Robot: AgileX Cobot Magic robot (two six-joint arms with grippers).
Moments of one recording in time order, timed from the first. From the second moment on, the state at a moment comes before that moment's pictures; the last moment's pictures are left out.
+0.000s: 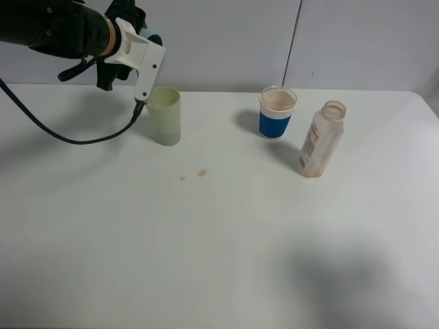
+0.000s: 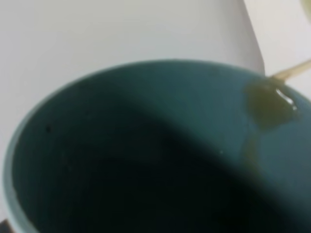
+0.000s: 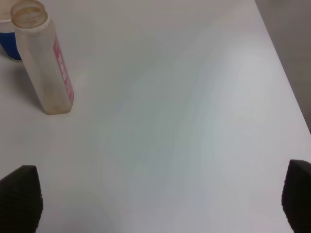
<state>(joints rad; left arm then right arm) -0.41 1.83 -1.19 1.61 0.20 0.15 0.09 0.00 -0.50 -0.16 1.06 0.06</state>
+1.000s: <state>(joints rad) -0.44 1.83 -1.19 1.59 0.23 0.16 0.09 0.00 -0.50 -0.16 1.06 0.06</state>
